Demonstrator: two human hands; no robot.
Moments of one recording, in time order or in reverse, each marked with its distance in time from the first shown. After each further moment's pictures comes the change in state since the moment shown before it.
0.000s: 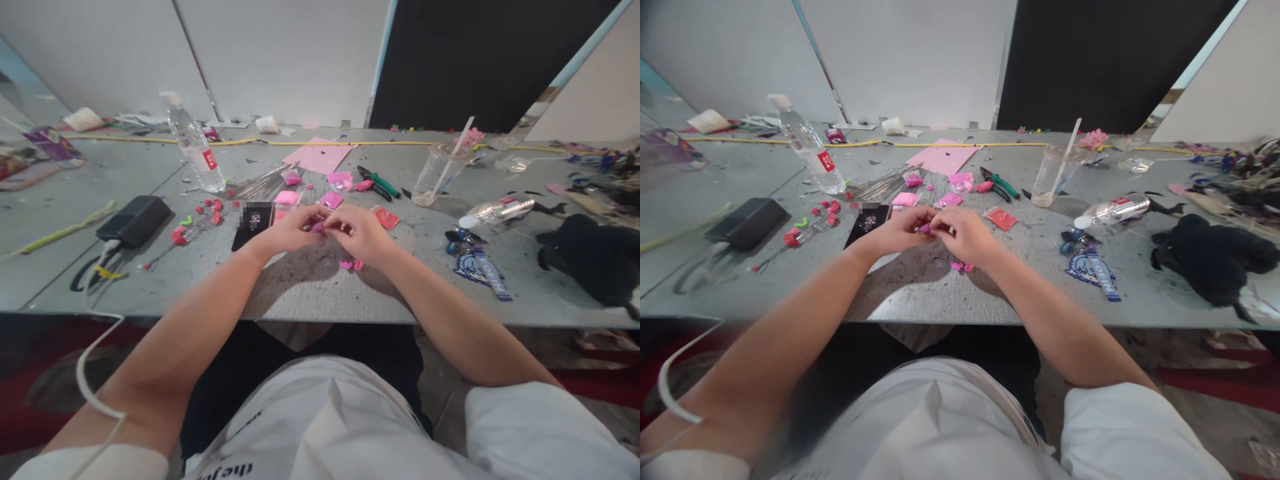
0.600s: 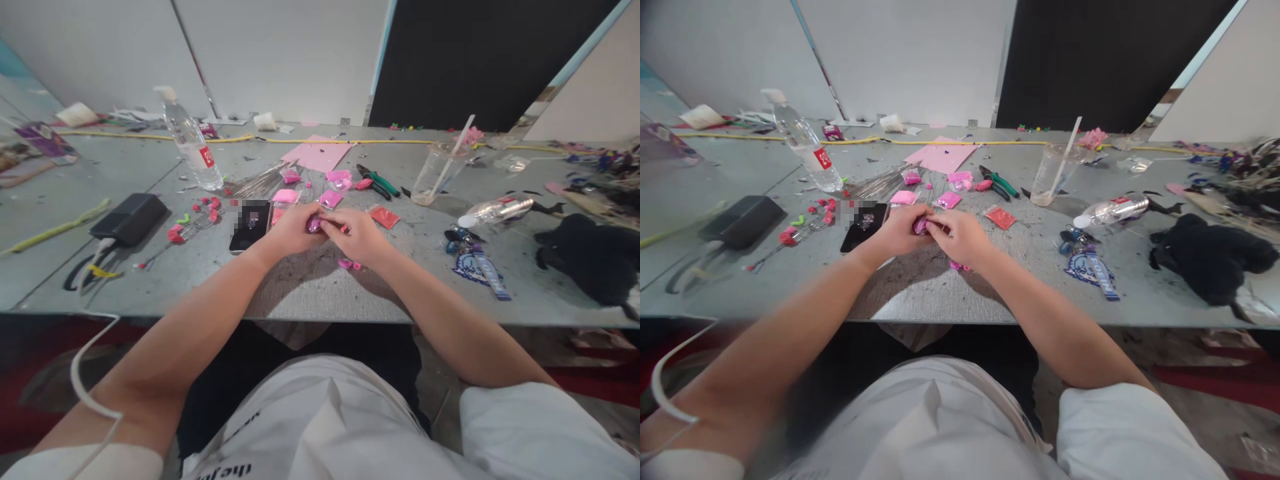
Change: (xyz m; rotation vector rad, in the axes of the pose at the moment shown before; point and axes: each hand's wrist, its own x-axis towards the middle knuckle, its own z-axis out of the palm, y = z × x) left_hand -0.001 -0.002 0.010 0.362 0.189 0.093; right_hand -0.001 -0.014 0.006 -0.072 -0.018 0.163
